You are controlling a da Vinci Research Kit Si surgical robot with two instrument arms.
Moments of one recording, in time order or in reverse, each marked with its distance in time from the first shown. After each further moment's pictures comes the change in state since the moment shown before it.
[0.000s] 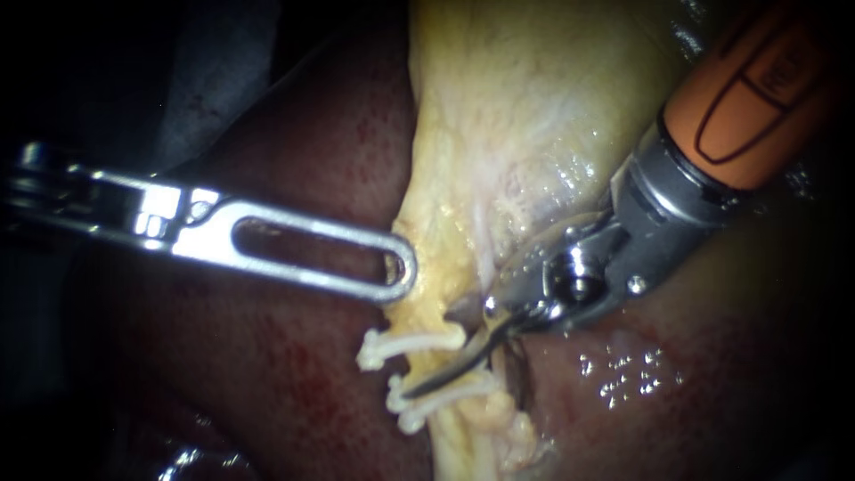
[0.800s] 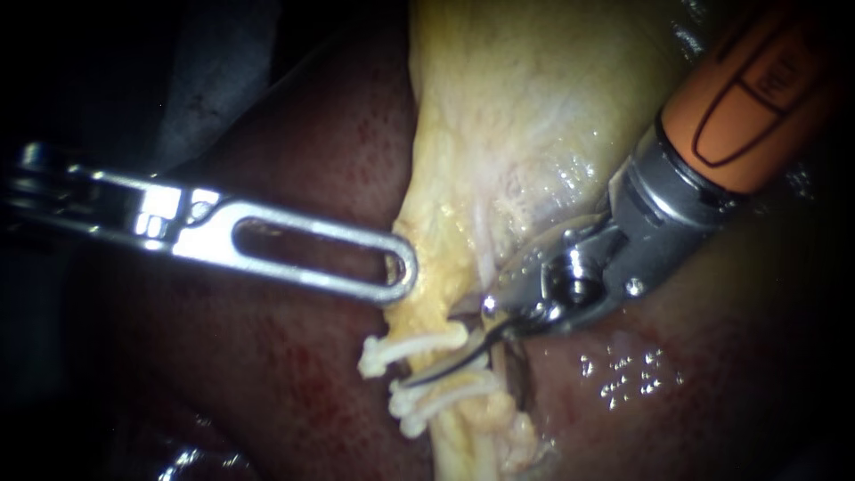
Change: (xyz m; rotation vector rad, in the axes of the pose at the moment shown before) right arm 0.000 0.000 0.000 0.004 0.007 -0.004; left arm 0.000 0.000 0.000 0.000 0.000 0.000
